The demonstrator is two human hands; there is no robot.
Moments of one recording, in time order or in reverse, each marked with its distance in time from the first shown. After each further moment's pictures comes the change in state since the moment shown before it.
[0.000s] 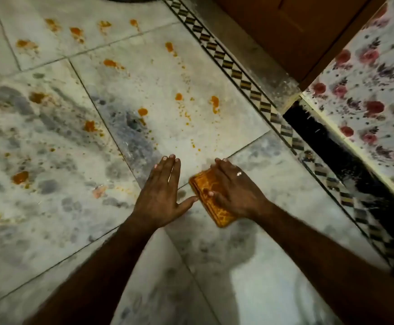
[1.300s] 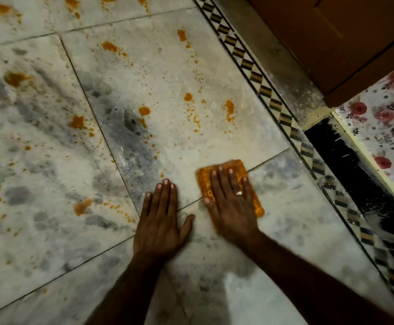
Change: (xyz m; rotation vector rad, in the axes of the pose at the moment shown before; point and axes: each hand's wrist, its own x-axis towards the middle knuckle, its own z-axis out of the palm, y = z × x) left_hand -0.006 -0.010 0.082 0.139 0.217 -0.187; right_hand 0.043 -0.014 0.053 -0.198 0.220 0.171
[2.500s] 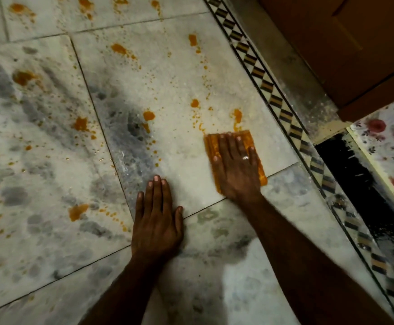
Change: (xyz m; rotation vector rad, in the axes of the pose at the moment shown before) left_hand 0.025 0.006 0.001 0.050 -0.014 -0.201; right_hand 0.115 0.031 -0.003 0.033 0.074 0.077
